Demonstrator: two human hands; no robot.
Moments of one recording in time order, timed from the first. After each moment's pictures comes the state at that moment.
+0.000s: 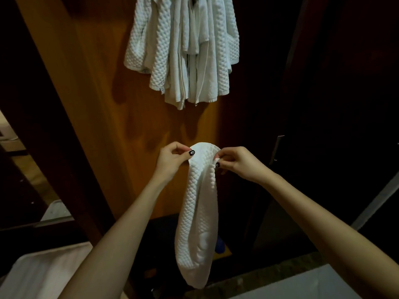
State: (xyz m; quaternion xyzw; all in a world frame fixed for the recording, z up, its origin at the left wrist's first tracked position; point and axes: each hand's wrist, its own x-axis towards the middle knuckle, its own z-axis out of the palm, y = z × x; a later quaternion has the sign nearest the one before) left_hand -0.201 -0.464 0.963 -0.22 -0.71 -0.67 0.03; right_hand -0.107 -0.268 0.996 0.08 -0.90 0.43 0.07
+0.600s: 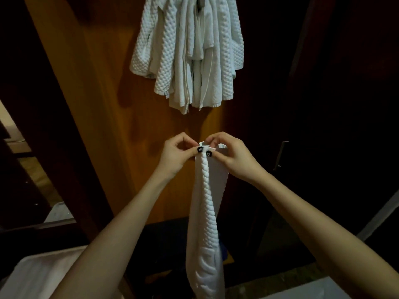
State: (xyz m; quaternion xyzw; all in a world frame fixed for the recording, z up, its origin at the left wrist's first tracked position) left_hand -0.187 -0.464 0.997 -0.31 -0.67 -0.67 0.06; right_hand -0.117 -0.294 1.017 0.17 -0.87 0.39 0.24
